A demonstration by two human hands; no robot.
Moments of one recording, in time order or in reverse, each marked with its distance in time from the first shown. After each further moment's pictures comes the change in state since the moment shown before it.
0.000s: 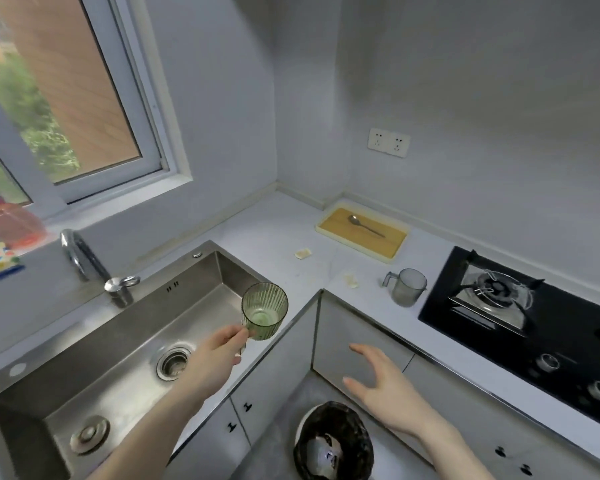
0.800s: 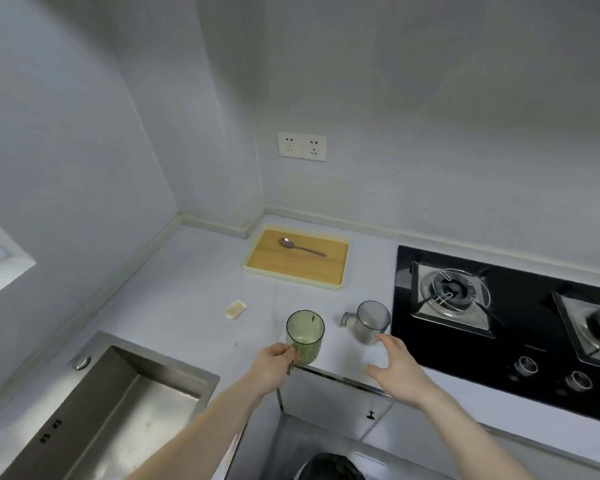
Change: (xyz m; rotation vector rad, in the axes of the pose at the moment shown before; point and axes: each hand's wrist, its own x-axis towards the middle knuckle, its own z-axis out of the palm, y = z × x) left_hand 0.281 0.063 0.205 0.239 -0.466 -0.179; right_hand 0.192 0.127 -0.106 0.127 0.199 0.424
